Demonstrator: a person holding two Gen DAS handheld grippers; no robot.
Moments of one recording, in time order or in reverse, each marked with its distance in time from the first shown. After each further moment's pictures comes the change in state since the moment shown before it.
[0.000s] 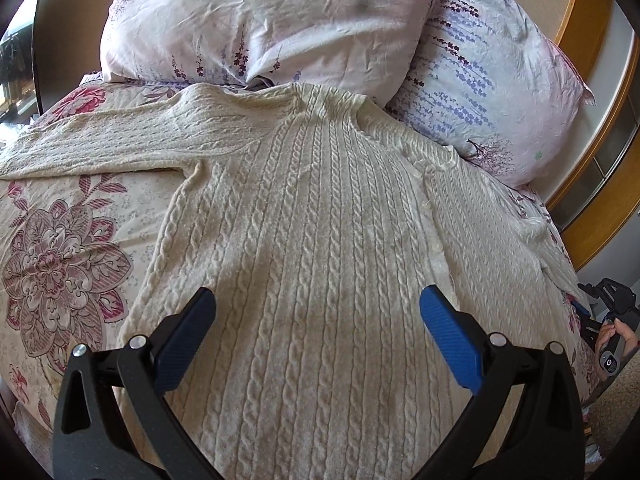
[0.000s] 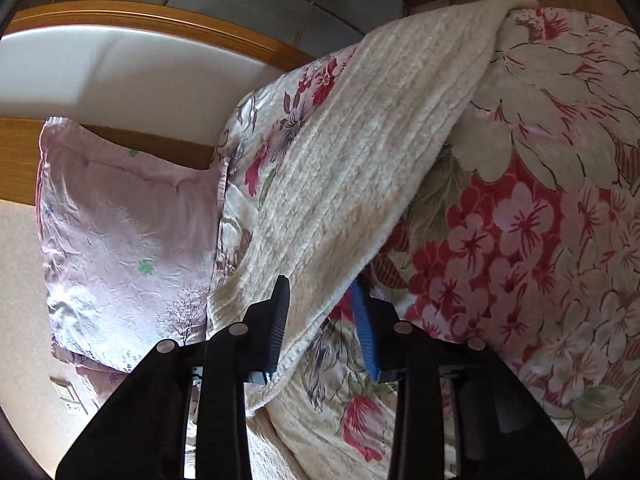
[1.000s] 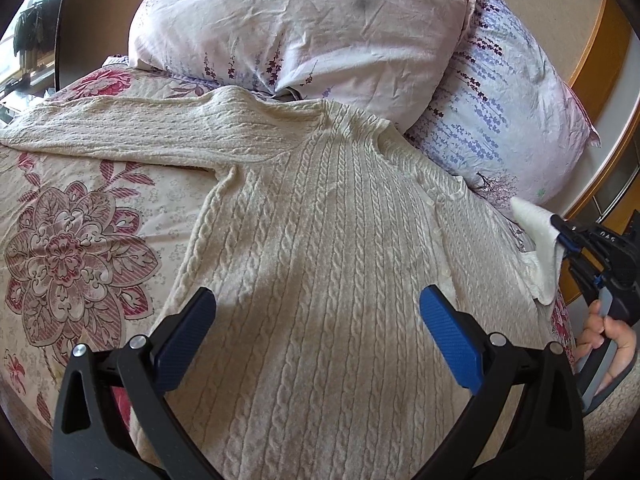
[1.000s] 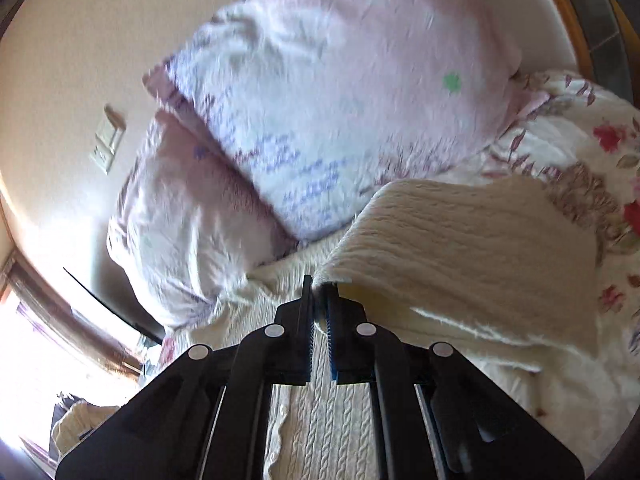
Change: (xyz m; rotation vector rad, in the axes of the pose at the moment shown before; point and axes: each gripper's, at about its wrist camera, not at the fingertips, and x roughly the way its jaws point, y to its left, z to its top) left arm -0.012 0.026 0.000 -0.107 -0.043 -0.022; right arm 0.053 0.180 -0.195 -0.809 0.263 0.276
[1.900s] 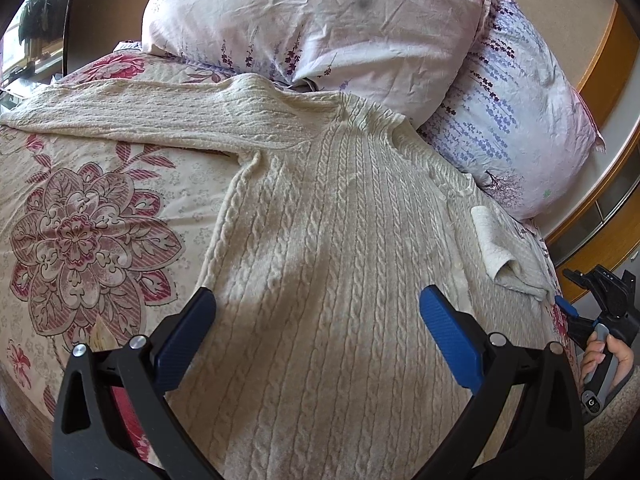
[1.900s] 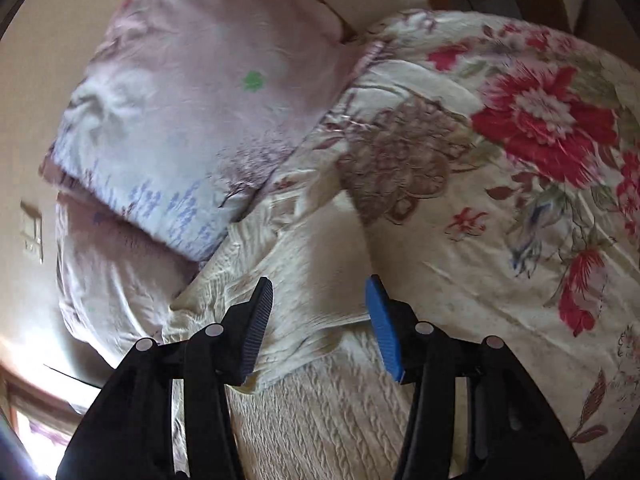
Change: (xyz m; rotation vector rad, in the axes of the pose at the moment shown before) left arm -0.001 0.016 -0.005 -0.027 0.026 0.002; right arm -0.063 -0.097 -0.011 0.429 -0.023 -0.243
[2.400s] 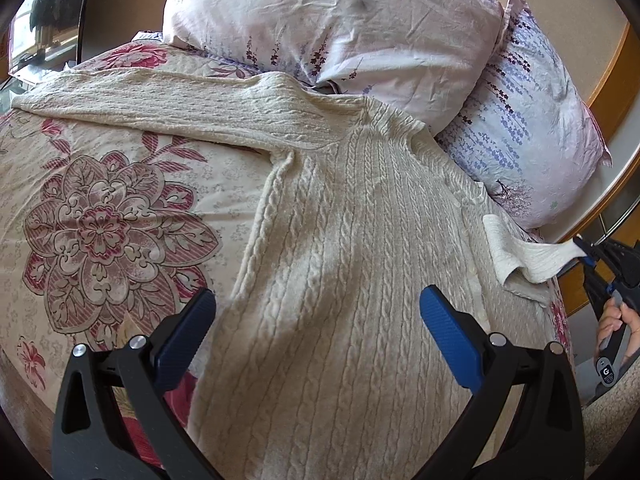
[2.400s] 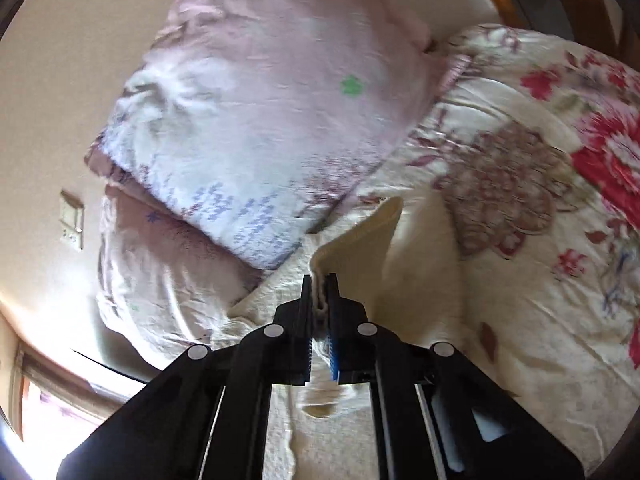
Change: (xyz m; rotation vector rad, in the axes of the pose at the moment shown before) left arm -0.008 0.026 0.001 -0.059 -0.004 0.012; right arm 0.007 0.084 0.008 -0.159 -0.015 0.207
